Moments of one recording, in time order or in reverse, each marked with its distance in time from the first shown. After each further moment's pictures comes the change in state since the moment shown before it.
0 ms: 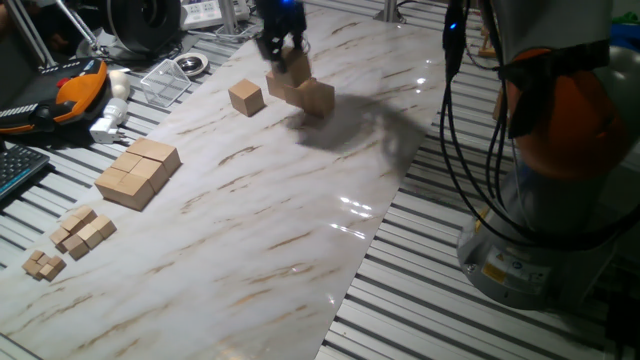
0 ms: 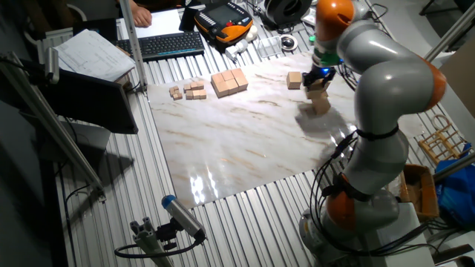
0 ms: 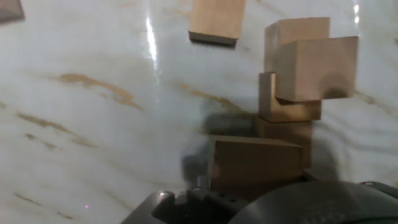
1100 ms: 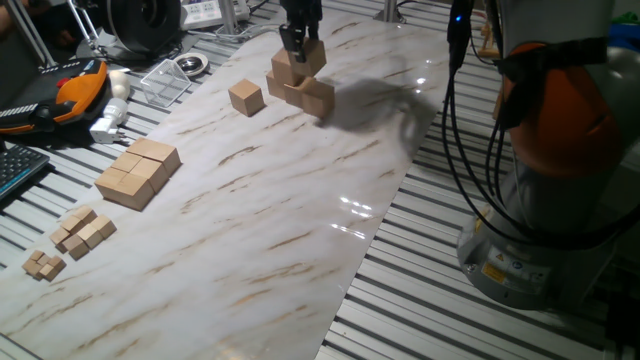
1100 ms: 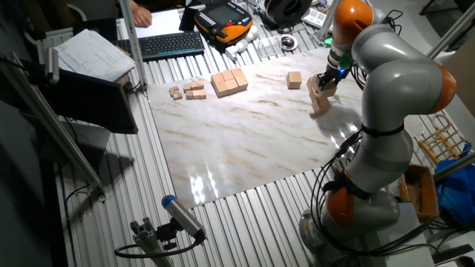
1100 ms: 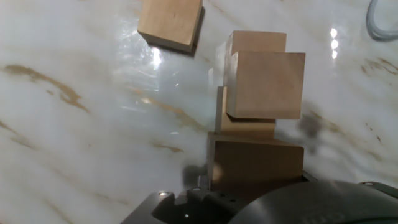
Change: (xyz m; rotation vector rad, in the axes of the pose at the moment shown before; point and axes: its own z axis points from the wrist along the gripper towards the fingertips) arm -0.018 -0.056 0.030 0.006 -0.050 -0.086
